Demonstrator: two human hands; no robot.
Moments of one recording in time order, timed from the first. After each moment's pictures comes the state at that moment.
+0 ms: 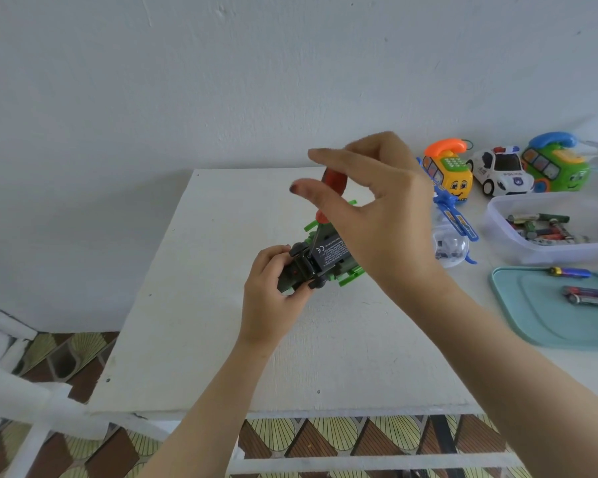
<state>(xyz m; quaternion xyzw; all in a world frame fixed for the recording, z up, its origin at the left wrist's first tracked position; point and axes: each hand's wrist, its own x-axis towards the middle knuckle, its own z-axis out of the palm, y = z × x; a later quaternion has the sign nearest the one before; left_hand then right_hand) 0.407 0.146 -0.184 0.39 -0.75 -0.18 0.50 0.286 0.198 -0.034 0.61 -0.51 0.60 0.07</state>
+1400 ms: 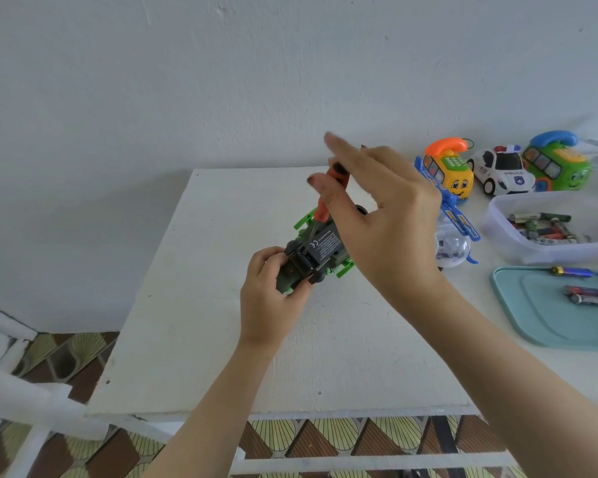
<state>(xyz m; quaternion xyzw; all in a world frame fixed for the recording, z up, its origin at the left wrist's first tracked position) 0.405 0.147 -0.185 0.43 -0.73 -0.15 0.51 0.284 0.195 -0.043 0.62 -0.50 0.59 0.13</state>
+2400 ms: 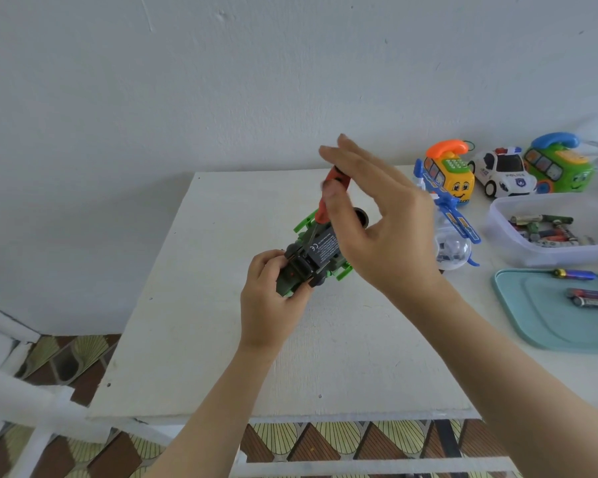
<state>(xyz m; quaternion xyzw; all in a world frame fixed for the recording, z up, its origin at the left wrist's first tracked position) 0.405 0.149 -0.183 0.44 -0.72 -0.16 0.51 0.282 0.201 -0.044 0.62 -0.50 0.60 0.04</state>
